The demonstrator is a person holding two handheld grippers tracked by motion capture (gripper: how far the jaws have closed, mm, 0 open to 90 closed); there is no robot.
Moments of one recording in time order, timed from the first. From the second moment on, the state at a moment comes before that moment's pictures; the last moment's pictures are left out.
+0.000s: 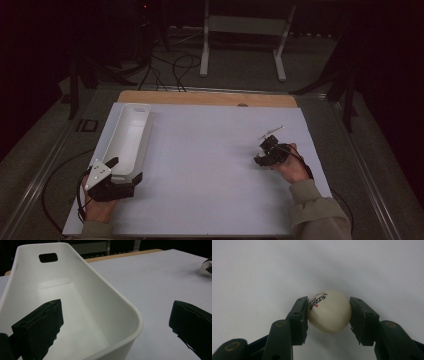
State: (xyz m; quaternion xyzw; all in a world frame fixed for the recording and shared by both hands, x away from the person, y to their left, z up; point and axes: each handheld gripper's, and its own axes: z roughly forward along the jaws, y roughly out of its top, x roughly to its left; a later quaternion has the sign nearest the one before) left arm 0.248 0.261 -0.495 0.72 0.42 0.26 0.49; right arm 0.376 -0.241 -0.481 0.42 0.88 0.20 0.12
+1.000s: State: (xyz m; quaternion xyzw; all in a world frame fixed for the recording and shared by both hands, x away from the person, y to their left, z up) left arm 0.248 0.261 -0.495 0.72 0.42 0.26 0.49; right arm 0.371 -0.232 -0.459 0.40 0.88 0.21 0.13
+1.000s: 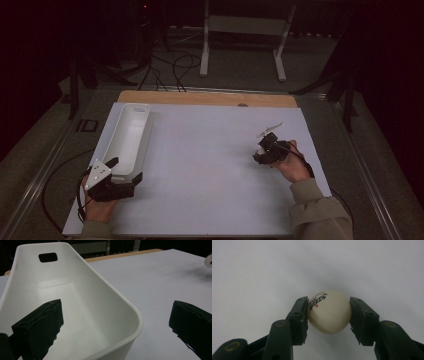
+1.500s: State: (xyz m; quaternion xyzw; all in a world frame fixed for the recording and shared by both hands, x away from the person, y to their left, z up) left arm 0.248 0.261 -0.495 0.72 0.42 0.26 0.49; right arm 0.369 -0.230 -0.443 0.40 0.88 0.22 0.14
